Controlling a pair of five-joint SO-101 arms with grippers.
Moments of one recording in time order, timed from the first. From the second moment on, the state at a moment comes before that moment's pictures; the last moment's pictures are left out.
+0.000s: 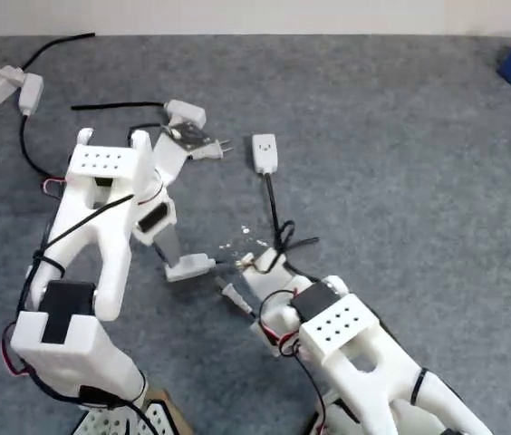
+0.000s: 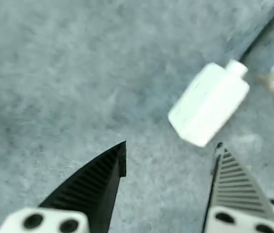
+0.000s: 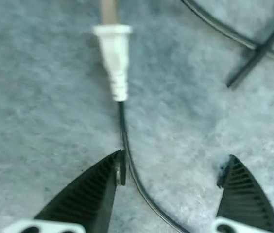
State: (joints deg) left arm -3.6 8.4 6.5 88.5 -38.0; right arm -41.4 -39.3 63.3 59.6 9.6
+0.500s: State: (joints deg) left arm -5.6 9.5 8.1 78.0 -35.9; right arm -43.7 -39.4 62.5 60.2 9.6
